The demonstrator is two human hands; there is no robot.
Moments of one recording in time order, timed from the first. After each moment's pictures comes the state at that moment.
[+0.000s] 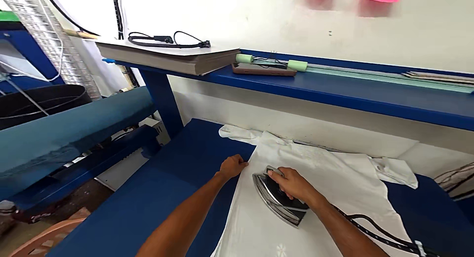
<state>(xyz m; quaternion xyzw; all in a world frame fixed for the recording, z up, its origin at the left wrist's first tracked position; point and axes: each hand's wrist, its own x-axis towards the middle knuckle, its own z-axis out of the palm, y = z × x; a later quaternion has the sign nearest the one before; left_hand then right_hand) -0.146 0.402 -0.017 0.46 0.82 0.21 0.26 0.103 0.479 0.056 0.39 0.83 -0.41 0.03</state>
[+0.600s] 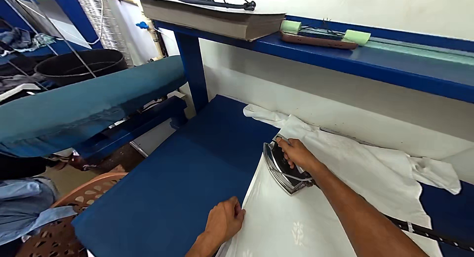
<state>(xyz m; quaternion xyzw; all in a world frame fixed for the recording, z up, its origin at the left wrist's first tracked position) -0.043 0.170 -0.013 0.36 0.85 0.17 0.34 0.027 0.469 0.053 0.40 0.79 -0.47 -0.03</state>
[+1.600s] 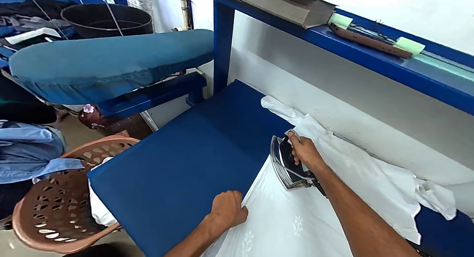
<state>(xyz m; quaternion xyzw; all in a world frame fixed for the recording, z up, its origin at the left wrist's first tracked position) -0.035 0.160 0.007 0.35 0.84 0.03 0.42 0.007 0.440 0.055 0.44 0.79 -0.41 -0.04</state>
